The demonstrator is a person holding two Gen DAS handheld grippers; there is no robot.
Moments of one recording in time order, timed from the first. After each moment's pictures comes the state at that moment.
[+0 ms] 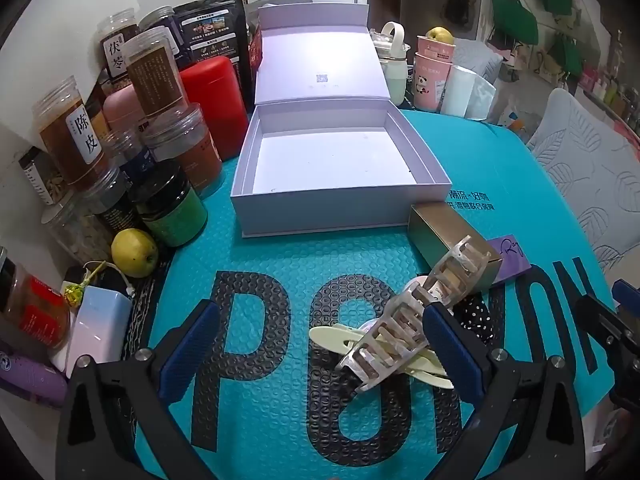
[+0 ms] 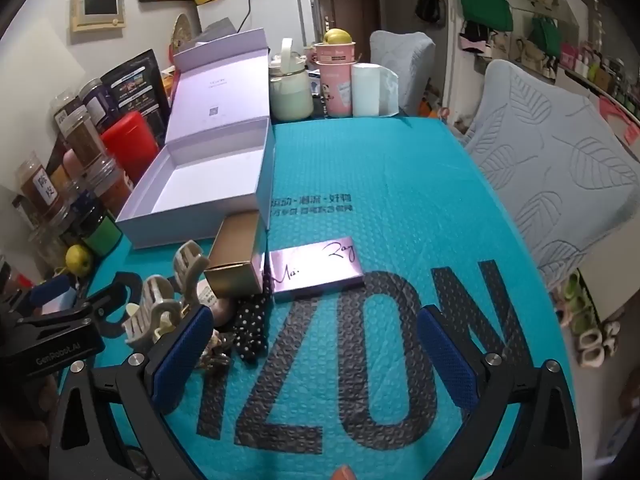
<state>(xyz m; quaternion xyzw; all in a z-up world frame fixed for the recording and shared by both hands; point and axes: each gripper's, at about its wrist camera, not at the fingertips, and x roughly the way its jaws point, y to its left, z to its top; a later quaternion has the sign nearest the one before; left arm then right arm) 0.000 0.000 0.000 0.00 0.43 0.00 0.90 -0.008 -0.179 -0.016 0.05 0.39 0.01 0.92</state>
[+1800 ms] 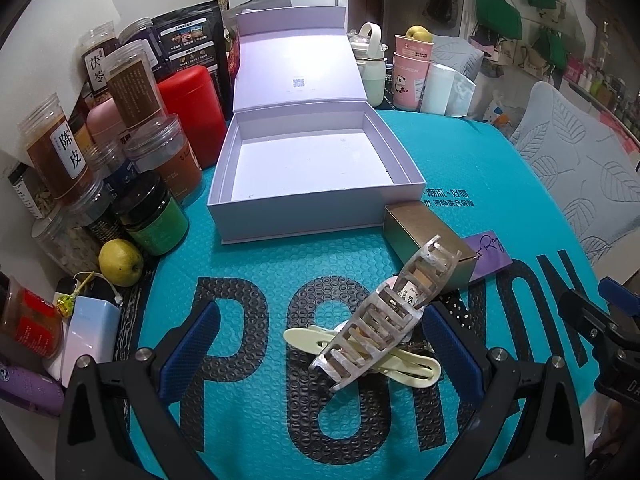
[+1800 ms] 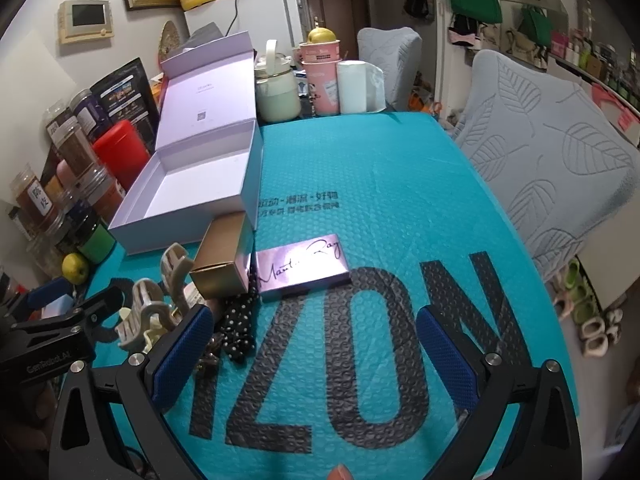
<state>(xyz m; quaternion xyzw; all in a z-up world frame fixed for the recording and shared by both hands) -0.001 -0.015 0.009 0.01 0.44 -0.03 0.90 -0.011 -0.193 -0.018 0.07 0.39 0.00 0.92</state>
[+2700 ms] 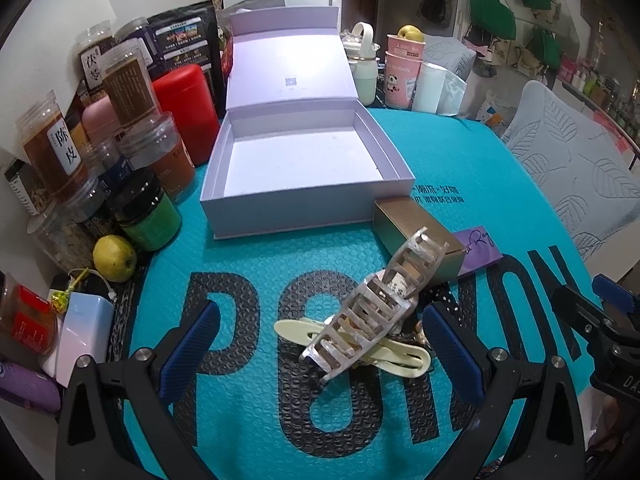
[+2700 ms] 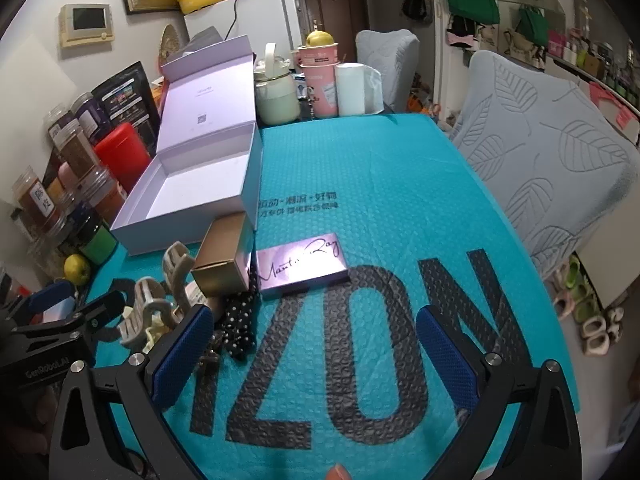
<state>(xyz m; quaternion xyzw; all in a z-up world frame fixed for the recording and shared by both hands) -0.009 -0.020 0.007 0.00 0.44 -0.04 0.90 -0.018 -0.194 -0.019 0.08 0.39 0.00 0.92</state>
